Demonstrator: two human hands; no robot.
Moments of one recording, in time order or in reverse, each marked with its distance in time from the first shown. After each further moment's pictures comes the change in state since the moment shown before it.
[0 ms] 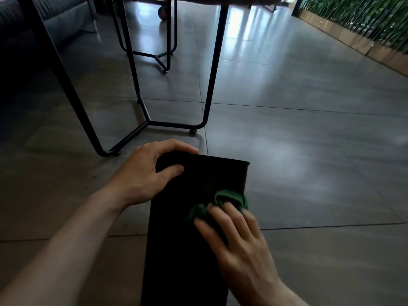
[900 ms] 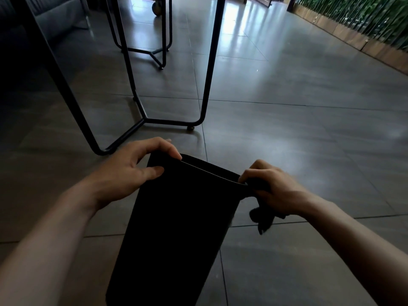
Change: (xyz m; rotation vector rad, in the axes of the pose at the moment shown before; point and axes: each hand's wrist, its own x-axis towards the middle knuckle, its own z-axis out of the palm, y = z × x) left_hand -0.009 -0.014 -0.024 -0.195 -0.149 -0.068; right_hand 0.063 0.132 -0.014 0.367 -0.715 0.397
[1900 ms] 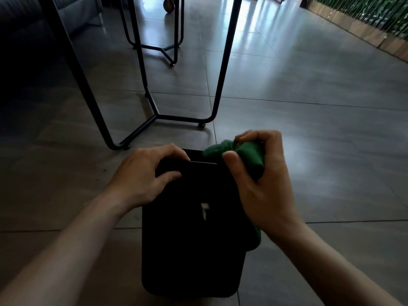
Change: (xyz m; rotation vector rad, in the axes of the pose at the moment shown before) left_hand -0.009 -0.028 0.008 0.484 0.210 0.026; right_hand -0.002 -0.120 0.031 0.650 0.796 -0.245
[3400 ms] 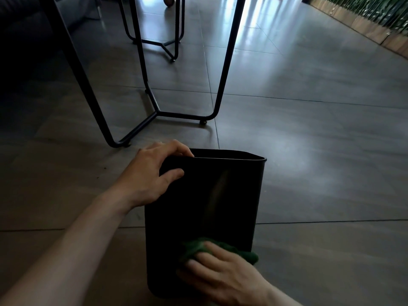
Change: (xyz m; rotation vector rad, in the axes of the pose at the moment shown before) left_hand 0.009 -0.025 0.011 -0.152 -0.066 -0.015; right_hand -0.149 0.112 0.038 -0.843 -0.728 -1.006
